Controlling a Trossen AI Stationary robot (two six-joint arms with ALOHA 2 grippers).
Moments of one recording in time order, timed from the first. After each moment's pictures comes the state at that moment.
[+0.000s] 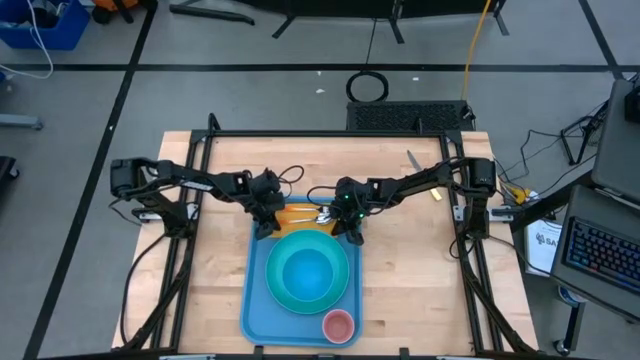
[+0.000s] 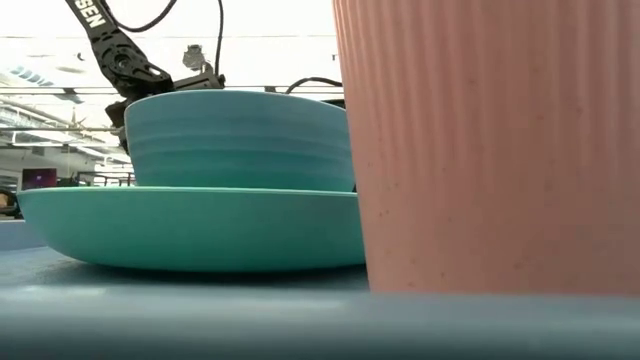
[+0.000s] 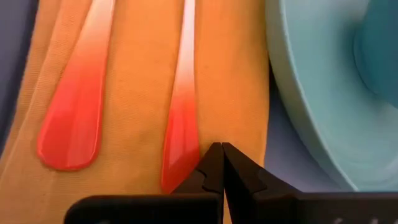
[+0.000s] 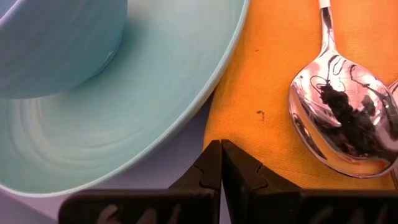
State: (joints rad) left arm 0.30 1.54 0.59 -0.16 0.51 -0.03; right arm -0.18 1.90 0.94 0.05 -0.52 -0.08
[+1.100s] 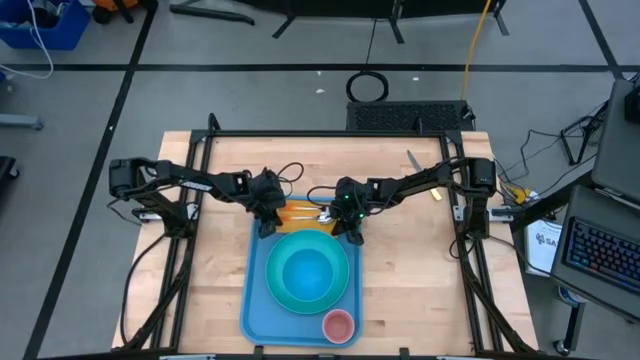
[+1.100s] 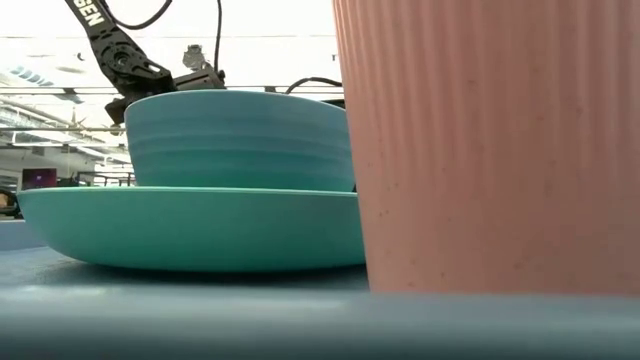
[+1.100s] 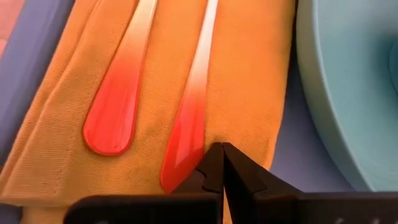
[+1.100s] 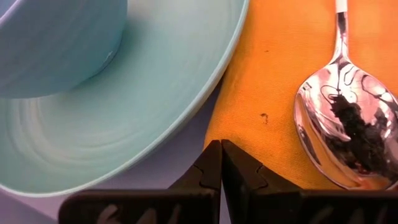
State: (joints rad) left arm 0.30 1.54 0.59 -0.15 0.39 -0.04; right arm -0.18 1.90 0.94 0.05 -0.52 -0.08
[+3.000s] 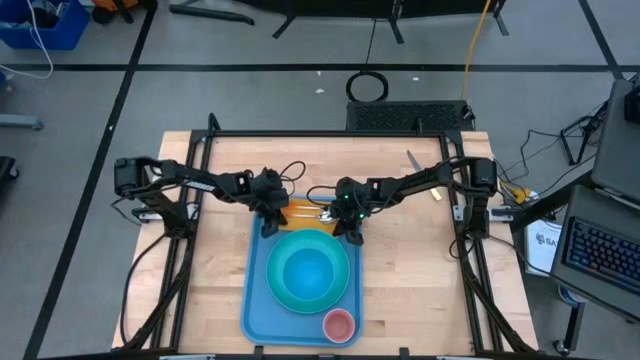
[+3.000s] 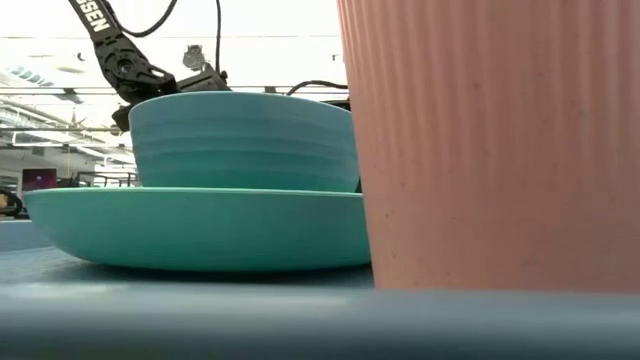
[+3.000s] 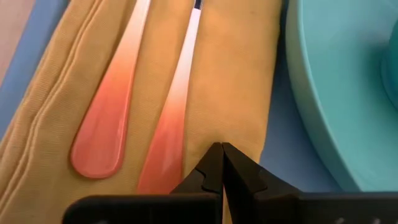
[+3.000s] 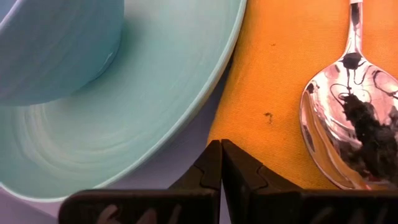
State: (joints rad) left arm 0.30 1.57 0.59 -0.03 0.42 -0.01; right arm -0.19 1.90 0.94 -0.06 -0.50 -0.05
